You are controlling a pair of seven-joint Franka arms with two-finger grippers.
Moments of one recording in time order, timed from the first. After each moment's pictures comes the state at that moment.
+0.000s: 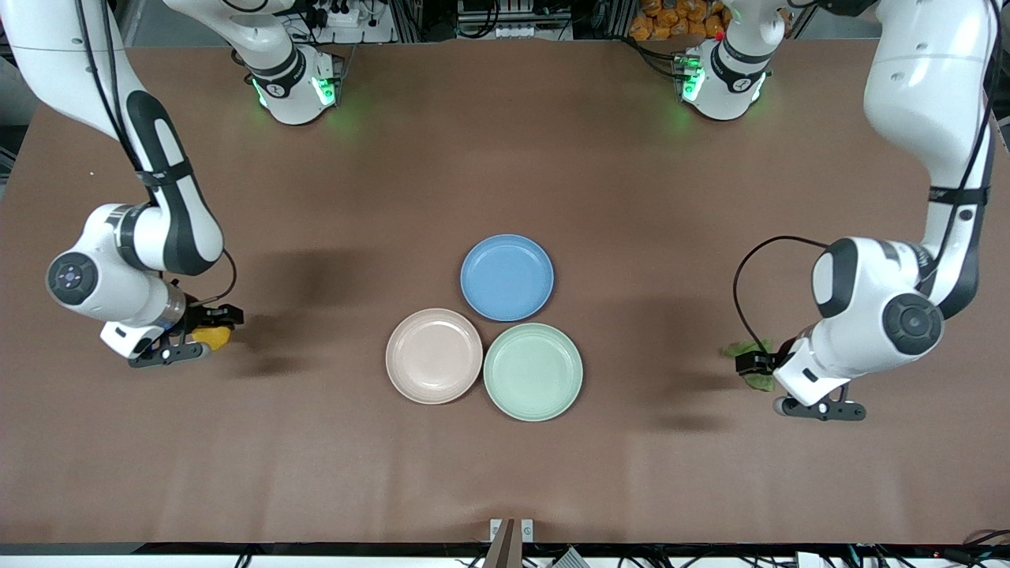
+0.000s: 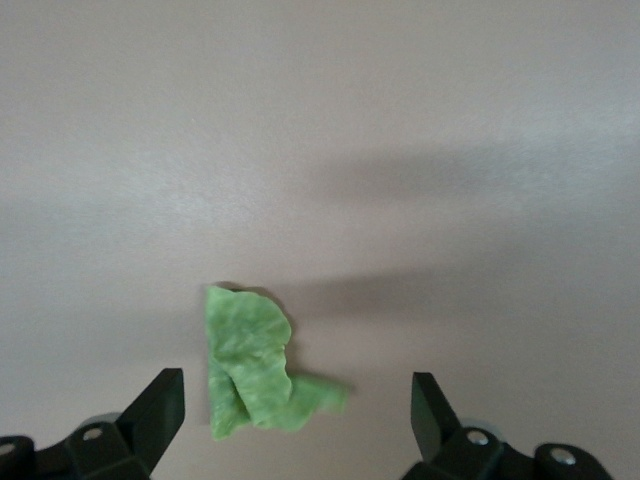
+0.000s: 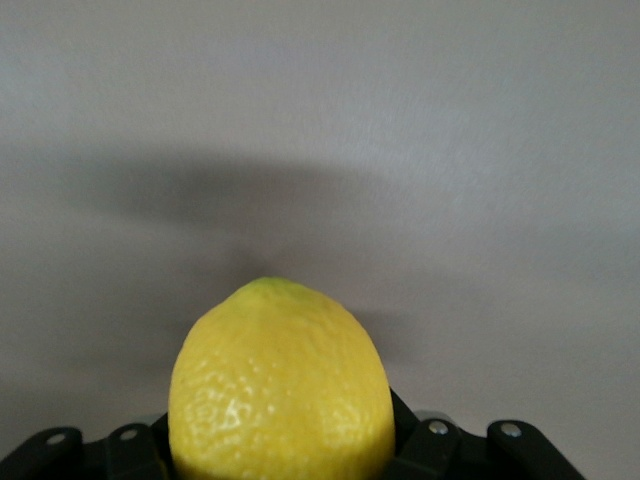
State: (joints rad) left arm 0.06 0.63 -0.19 -1.50 0.10 2.15 -0.06; right arm 0.02 0.46 -0.11 -1.95 0.03 2.36 -0.29
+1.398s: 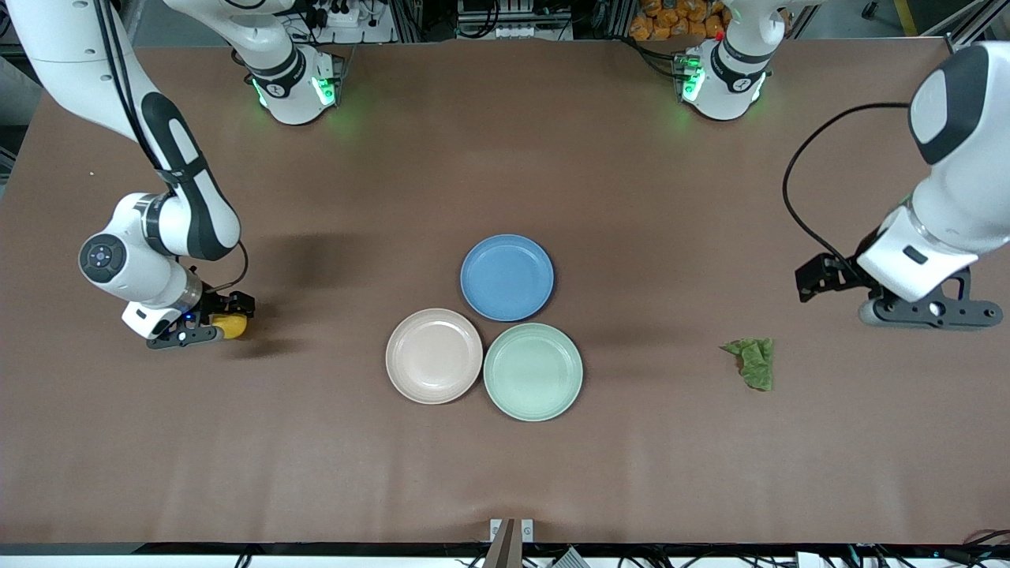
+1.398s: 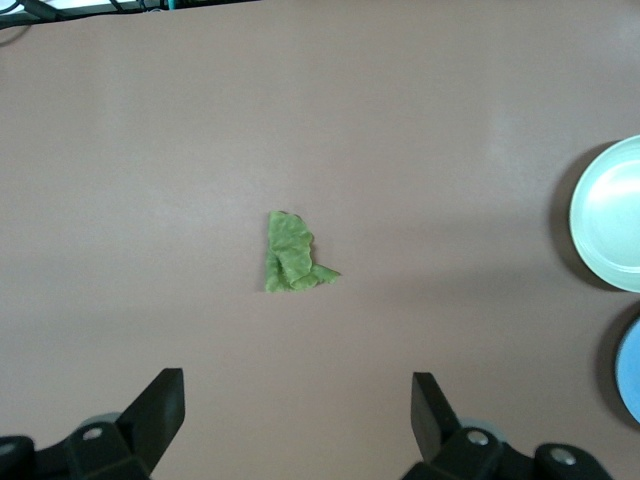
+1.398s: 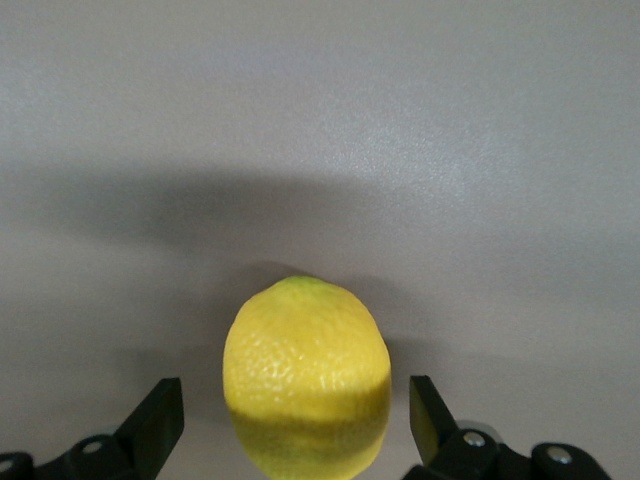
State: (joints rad) left arm 0.05 0.22 -0.23 -1.50 0.10 1.80 -0.10; right arm 0.00 0.45 -0.10 -2.09 0.03 2.52 -0.29
